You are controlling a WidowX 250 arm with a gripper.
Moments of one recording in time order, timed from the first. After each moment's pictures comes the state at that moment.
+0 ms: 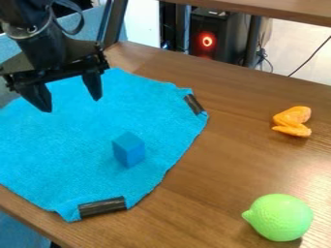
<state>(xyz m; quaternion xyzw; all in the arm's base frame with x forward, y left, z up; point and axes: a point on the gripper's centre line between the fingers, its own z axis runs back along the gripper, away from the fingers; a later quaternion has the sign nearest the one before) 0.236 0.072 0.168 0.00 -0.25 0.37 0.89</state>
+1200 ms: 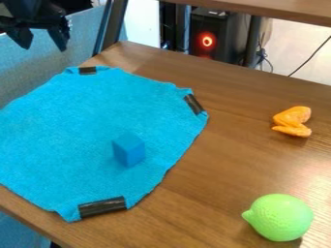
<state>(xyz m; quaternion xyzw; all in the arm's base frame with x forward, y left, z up) 0.309 0.205 0.175 0.09 -0.30 0.19 0.93</state>
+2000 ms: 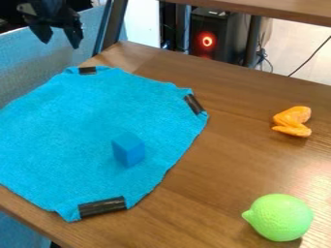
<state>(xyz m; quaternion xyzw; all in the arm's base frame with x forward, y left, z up) 0.373 0.244 0.148 0.09 -0.28 0.13 0.95</state>
